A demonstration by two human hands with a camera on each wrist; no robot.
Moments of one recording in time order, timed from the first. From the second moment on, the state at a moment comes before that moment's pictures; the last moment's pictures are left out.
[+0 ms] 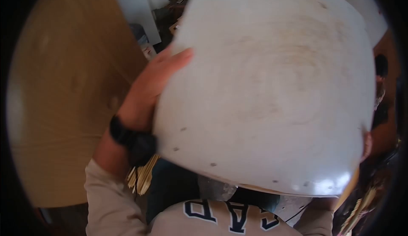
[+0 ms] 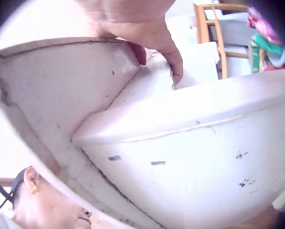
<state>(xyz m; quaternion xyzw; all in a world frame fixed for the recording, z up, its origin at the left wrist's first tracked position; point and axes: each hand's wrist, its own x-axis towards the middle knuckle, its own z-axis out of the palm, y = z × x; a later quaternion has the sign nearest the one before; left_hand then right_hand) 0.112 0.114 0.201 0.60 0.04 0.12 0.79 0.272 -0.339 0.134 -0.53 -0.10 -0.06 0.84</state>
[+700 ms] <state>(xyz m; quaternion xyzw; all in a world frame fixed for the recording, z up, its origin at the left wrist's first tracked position) 0.191 0.185 -0.133 0.87 0.27 0.18 0.36 0.297 -0.340 0.295 -0.81 -0.06 0.05 0.57</state>
